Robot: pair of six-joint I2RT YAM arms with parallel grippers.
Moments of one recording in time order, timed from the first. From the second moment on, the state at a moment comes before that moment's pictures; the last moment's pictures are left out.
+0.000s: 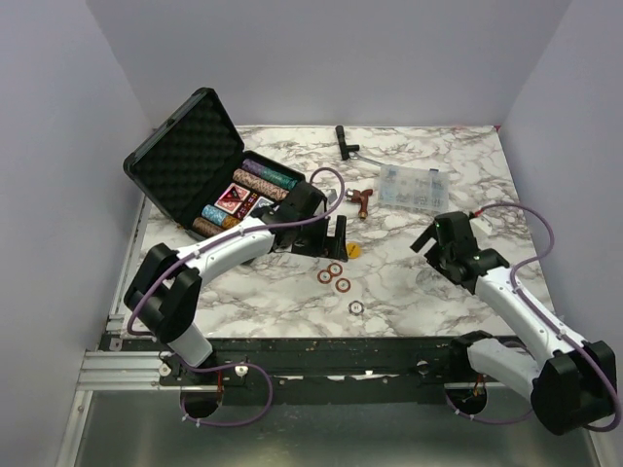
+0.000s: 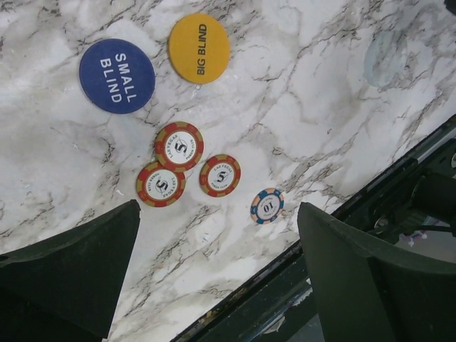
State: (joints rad) left arm -0.73 1.60 1.13 -0.43 0.28 -0.53; right arm 0.33 1.02 0.64 -0.51 0.32 0.90
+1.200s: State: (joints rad) left arm -0.72 1.44 1.07 -0.40 0.29 -0.52; right arm 0.52 1.42 0.70 -0.49 0.39 0.95
